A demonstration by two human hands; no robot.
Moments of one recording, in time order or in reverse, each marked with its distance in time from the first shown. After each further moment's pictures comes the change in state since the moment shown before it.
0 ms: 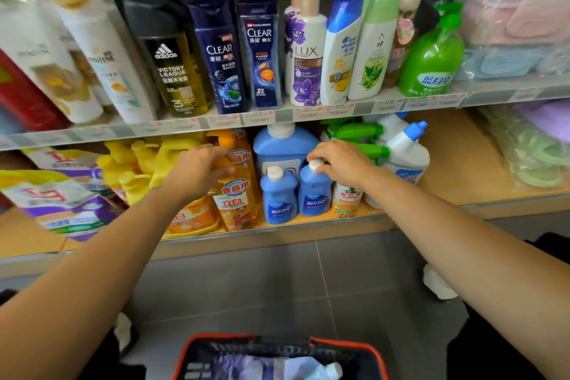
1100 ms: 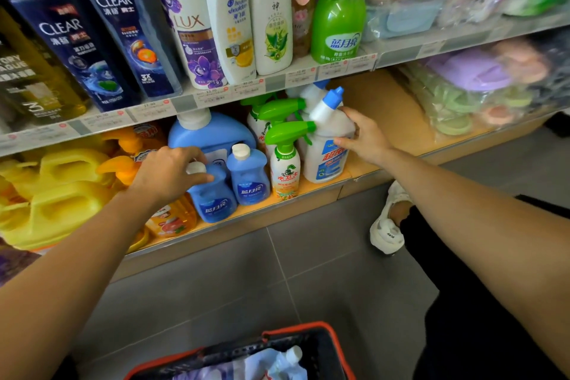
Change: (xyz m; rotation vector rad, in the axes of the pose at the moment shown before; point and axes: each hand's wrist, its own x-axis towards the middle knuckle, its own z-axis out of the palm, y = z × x) left_hand 0.043 0.068 0.053 0.034 -0.122 0.123; right_hand -0.092 0.174 -0.003 0.680 0.294 0.423
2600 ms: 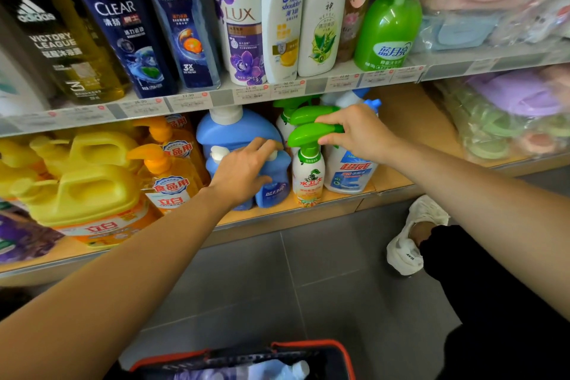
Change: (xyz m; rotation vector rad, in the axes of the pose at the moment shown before) left_hand 0.023 0.051 0.049 -0.110 0.052 0.181; right_hand 0.005 -0.112 0.040 -0.512 -0.138 -0.374
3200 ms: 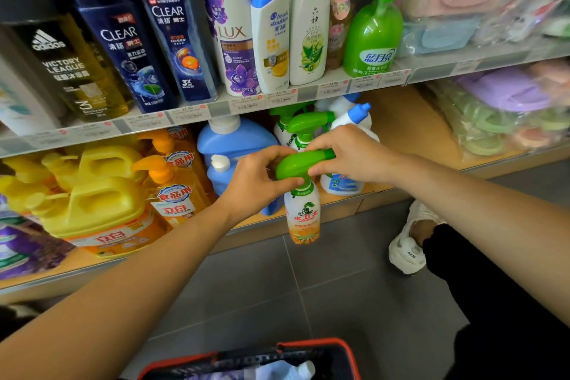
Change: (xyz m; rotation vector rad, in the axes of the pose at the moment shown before) left_hand -0.021 0.054 -0.034 -0.706 0.079 -0.099; right_hand -0.035 -0.039 -0.012 0.076 -0.207 -0.040
